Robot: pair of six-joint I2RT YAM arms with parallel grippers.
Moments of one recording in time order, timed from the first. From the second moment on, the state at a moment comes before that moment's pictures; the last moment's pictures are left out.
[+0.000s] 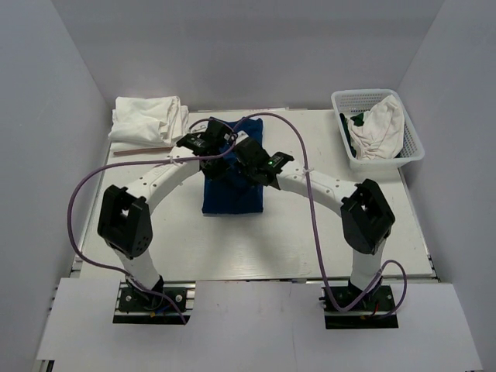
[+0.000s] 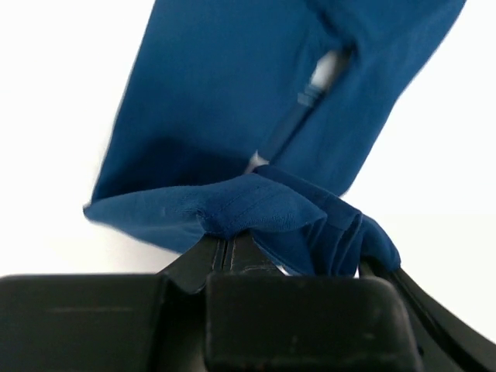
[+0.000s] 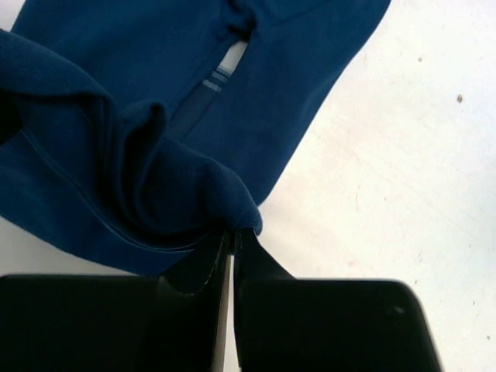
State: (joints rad) left arm -0.55 1.72 1.47 -0.84 -0.26 -0.98; right arm 0.87 1.86 1.50 -0.52 0.32 0.08
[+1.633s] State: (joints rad) left arm -0.38 1.65 1.25 -0.82 -0.16 -0.86; right arm 0.69 1.93 1.45 -0.32 -0.13 0.20
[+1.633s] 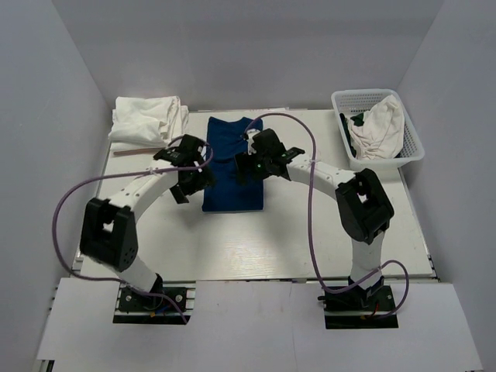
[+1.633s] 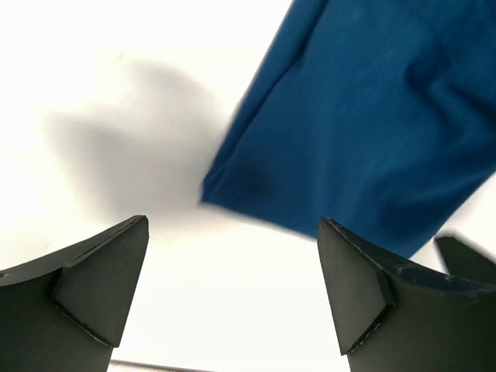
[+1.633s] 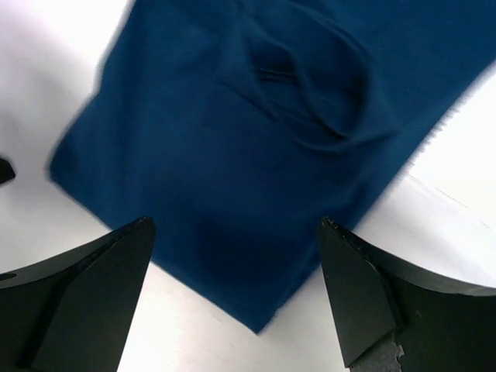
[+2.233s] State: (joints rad) left arm -0.38 1.26 0.99 -0.78 -0.20 -0.85; right arm 0.64 2.28 1.75 -0.14 -0.20 0.32
